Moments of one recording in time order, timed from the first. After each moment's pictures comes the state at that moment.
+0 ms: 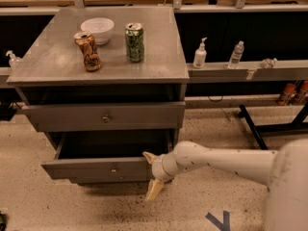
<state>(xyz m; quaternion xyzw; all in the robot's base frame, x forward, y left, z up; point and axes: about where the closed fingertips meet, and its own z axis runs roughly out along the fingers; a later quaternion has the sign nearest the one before) 0.545 0.025 0.418 -0.70 0.62 0.18 0.30</state>
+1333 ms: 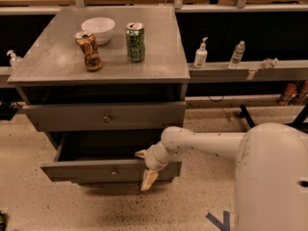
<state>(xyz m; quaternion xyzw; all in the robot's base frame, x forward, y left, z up) 0.569 0.040 0.415 -0.75 0.59 0.19 0.24</state>
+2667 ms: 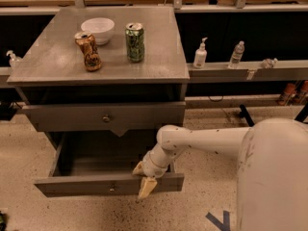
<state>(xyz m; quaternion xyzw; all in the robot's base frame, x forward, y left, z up) 0.501 0.048 0.440 -0.75 0.59 0.25 0.15</state>
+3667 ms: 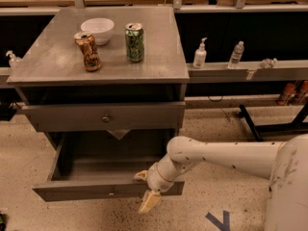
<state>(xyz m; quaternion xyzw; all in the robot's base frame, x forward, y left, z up) 0.441 0.039 0.453 -0.72 0.61 0.30 0.16</state>
